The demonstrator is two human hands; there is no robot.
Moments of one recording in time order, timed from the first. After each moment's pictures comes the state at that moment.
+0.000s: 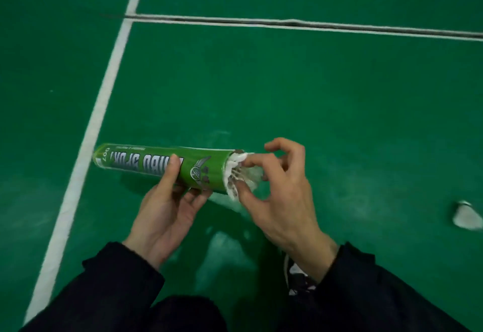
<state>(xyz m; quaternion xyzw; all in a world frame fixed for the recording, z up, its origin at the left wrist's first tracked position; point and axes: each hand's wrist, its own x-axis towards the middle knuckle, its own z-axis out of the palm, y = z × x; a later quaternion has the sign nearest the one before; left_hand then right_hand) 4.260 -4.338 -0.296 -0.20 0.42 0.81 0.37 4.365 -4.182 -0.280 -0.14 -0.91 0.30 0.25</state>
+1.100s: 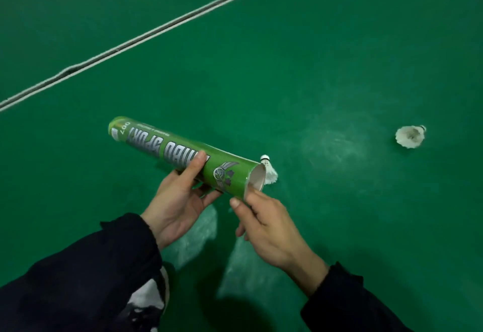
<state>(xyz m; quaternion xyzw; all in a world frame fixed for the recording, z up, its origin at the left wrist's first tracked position) 4.595 -3.837 -0.336 0.04 0.57 0.61 0.55 4.770 -3.806 -0.376 -0.33 -0.76 0.50 0.24</state>
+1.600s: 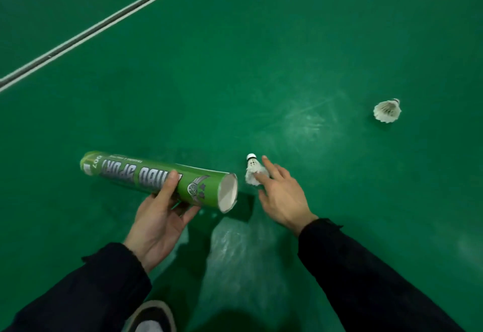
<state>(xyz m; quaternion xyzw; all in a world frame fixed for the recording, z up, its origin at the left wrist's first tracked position) 4.547 -3.817 -0.399 0.00 0.57 0.57 0.59 4.776 -3.722 -0.501 -0.51 -0.83 0.22 0.04</state>
